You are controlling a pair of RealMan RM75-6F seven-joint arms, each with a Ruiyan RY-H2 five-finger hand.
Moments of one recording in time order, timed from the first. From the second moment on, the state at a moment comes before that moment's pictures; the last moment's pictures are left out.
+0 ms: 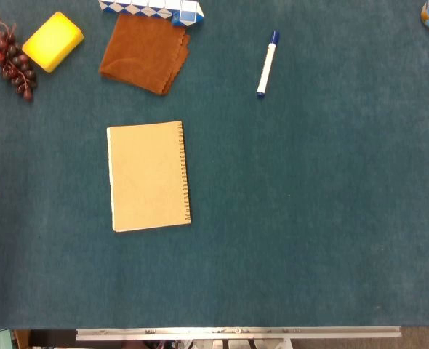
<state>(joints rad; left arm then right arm) -0.13 -1.13 -0.03 -1.63 1.52 1.46 0.21 0.07 -1.13 0.07 -1.59 -1.45 1.47 -0.10</state>
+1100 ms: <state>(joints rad) -0.47 -1.29 0.07 -1.10 1.89 1.25 -0.12 0.10 -1.05 0.10 -1.70 -1.46 1.46 -0.17</state>
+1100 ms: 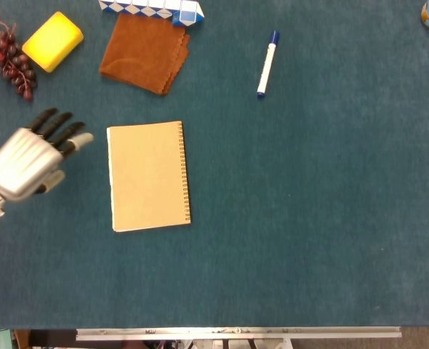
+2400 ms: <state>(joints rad) -0.59 -1.69 0.23 -0.48 1.92 1.32 -0.42 0.10 -1.06 0.08 -1.71 -1.42 1.42 -0.18</state>
